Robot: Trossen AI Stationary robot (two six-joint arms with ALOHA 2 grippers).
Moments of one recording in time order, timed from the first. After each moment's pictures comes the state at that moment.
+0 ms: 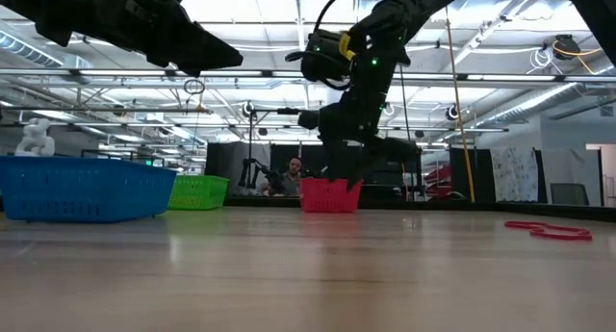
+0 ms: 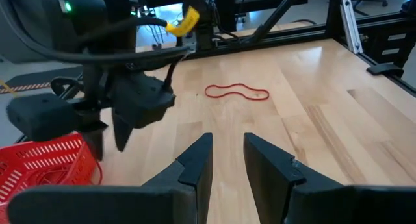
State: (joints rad) left arm -0.17 1.10 0.44 0.41 -0.15 0.12; right arm -0.21 1.96 1.40 -0.63 0.26 -1.22
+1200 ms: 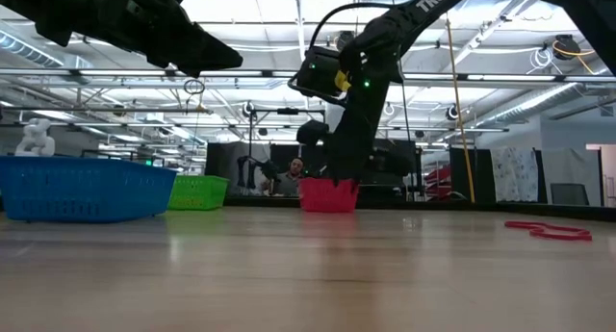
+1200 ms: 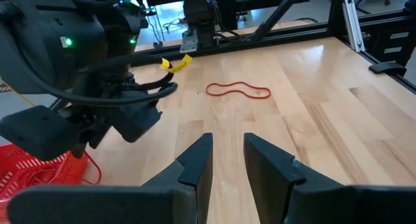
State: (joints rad) left arm -0.17 1.10 0.44 0.40 -0.15 0.11; right arm -0.23 2.03 1.40 -0.58 0.52 -1.52
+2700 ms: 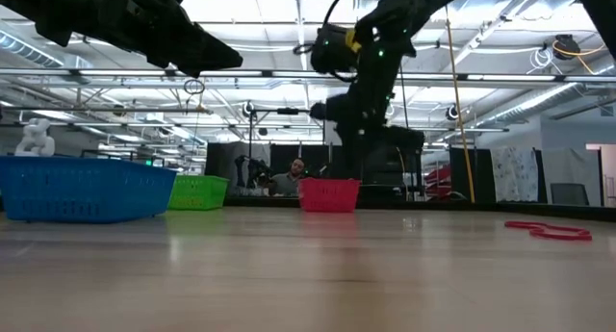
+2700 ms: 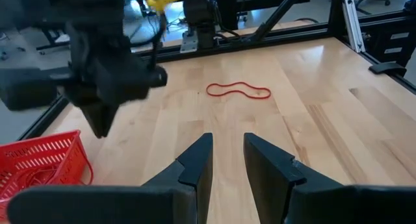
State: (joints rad) left arm -0.17 1.10 0.44 0.40 -0.15 0.11; right arm -0.25 1.90 1.40 -0.69 0.23 -1.14
